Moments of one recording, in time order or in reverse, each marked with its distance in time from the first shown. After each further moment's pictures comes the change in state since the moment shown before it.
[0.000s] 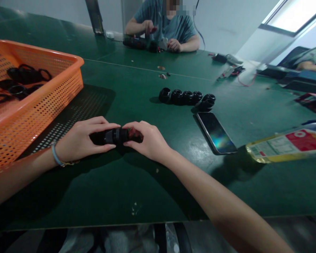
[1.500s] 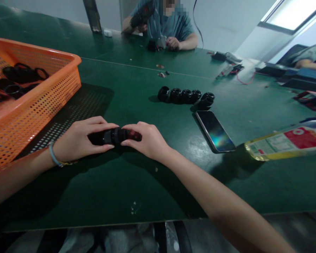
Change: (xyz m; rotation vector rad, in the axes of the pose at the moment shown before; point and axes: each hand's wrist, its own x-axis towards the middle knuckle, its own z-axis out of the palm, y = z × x) left_hand -0.001 0.000 0.000 0.035 -0.033 -0.013; right_hand 0.001 -0.001 0.000 -0.041 -0.022 0.012
